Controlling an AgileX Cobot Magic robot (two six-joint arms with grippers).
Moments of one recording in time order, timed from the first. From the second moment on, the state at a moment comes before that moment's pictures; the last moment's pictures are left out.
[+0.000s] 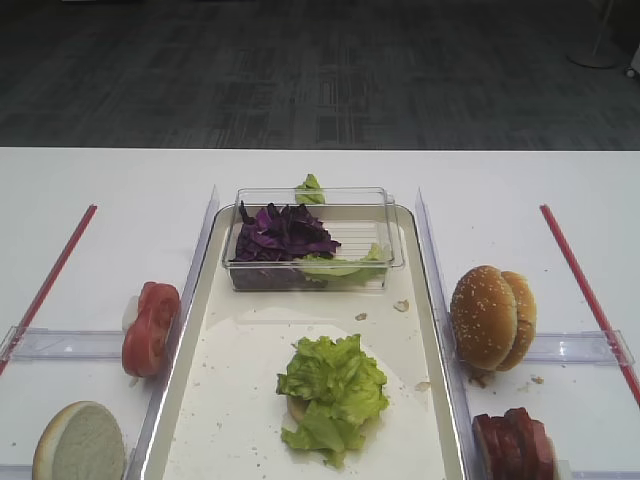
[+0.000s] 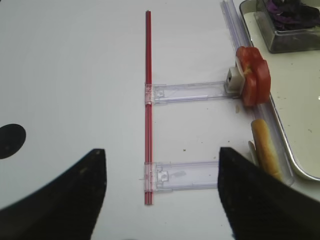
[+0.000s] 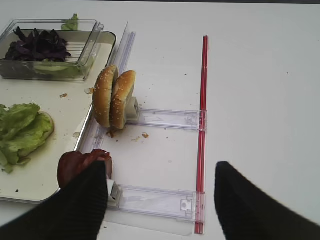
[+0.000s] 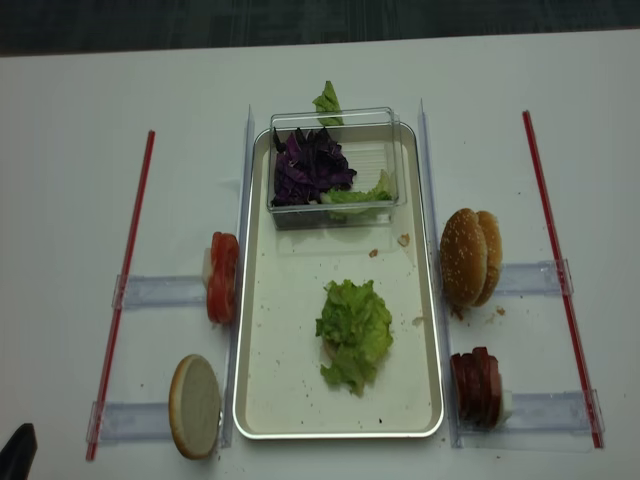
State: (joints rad) left arm 0.01 -0.02 -0.49 0.05 1.18 -0.03; right arm 0.03 -0.01 -0.48 0.17 1.13 -0.07
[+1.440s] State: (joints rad) left arm 0.01 -0.02 -0.49 0.05 1.18 -0.03; right arm 0.03 -0.01 -0.48 0.07 1.13 -0.04
